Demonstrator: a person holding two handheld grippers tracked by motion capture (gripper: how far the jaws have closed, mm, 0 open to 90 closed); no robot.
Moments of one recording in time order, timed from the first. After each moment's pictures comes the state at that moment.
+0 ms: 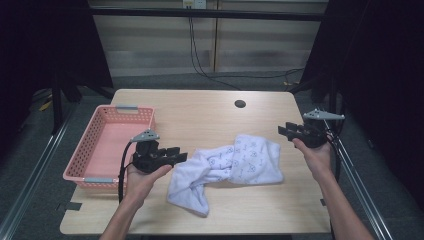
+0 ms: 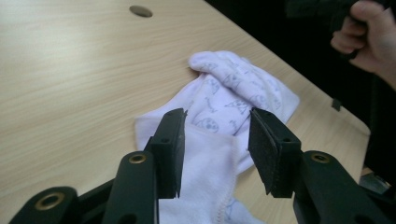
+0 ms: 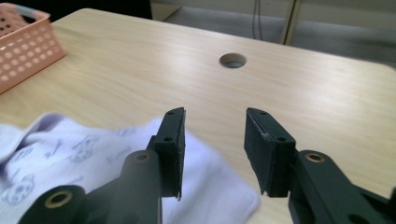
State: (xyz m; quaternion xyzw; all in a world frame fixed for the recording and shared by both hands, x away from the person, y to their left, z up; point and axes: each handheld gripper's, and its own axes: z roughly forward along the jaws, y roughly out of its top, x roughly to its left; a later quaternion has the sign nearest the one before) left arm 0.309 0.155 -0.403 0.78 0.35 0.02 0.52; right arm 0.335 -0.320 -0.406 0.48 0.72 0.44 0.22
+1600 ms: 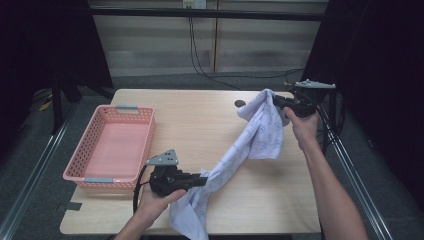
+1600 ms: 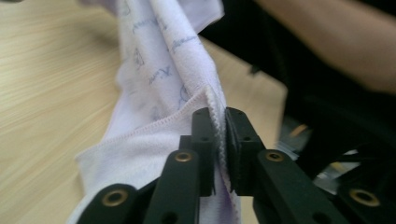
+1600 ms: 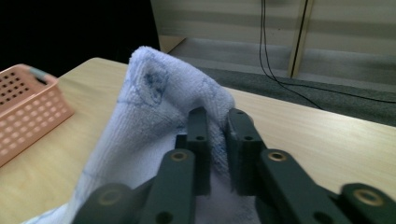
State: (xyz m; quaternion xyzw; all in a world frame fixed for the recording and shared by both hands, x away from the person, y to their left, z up) left arm 0.271 0.115 -0.424 0.81 0.26 -0.05 0.52; right arm 0.414 -0.299 -0.365 0.49 0.69 0.48 0.23
